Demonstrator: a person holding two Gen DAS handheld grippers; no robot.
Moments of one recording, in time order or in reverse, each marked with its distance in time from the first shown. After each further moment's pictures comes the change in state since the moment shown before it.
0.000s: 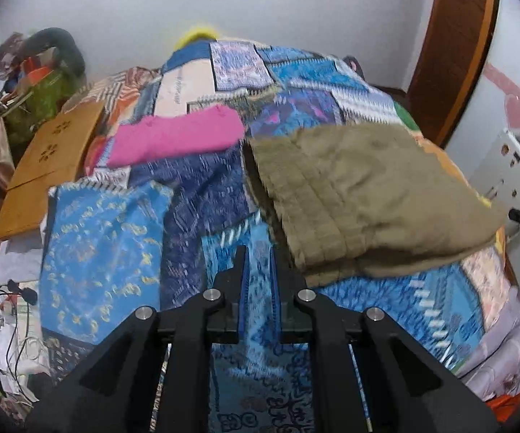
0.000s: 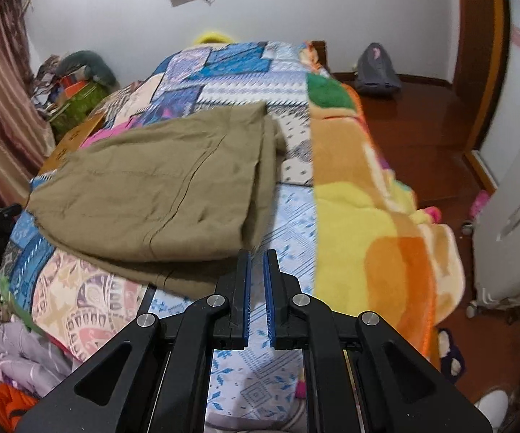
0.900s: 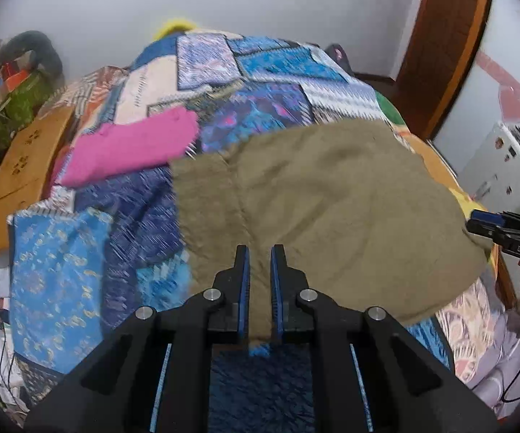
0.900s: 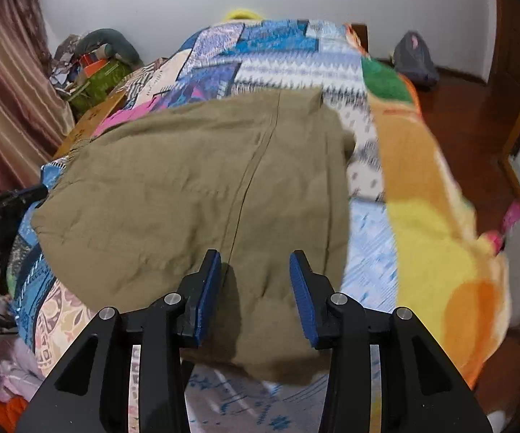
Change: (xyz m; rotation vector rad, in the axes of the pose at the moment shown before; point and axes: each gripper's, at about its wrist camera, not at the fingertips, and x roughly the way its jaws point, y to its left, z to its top) left arm 0.044 -0.051 0.041 0.025 0.054 -0.038; right arm 0.052 0.039 0.015 -0.097 0.073 0.100
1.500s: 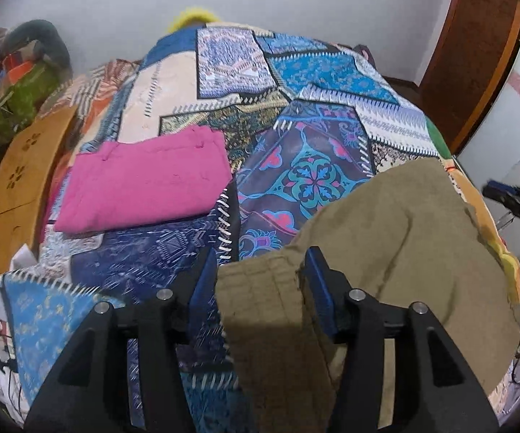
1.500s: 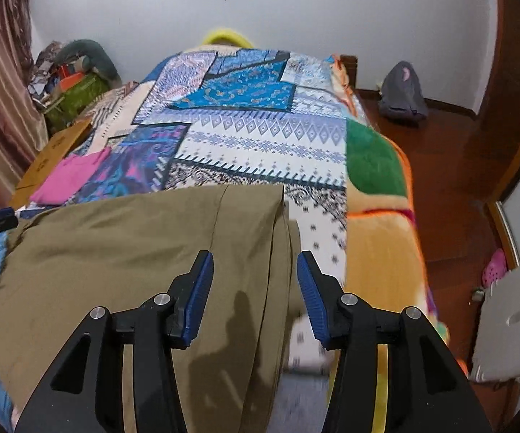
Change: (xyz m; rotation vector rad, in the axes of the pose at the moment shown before) left arm 0.086 0.047 0.084 -0.041 0.057 0.035; right arm 0.078 -0.053 0.122 -0.025 -0.027 -0.072
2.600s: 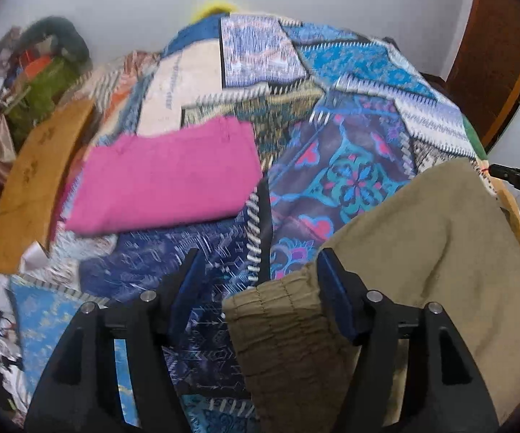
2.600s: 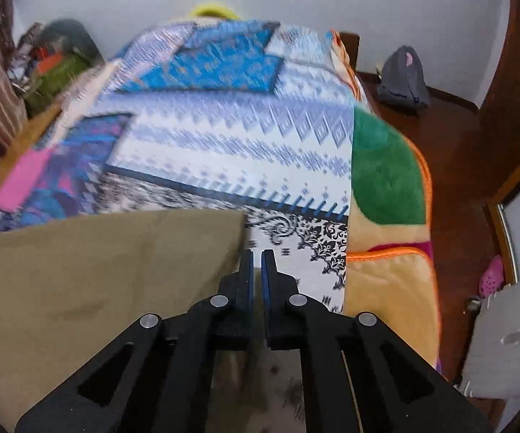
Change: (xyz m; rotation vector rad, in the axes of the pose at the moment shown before) left arm 0.015 0.007 0.010 -0.016 0.000 0.126; right arm 0.037 -0.016 0.029 -0.017 0.070 -0.016
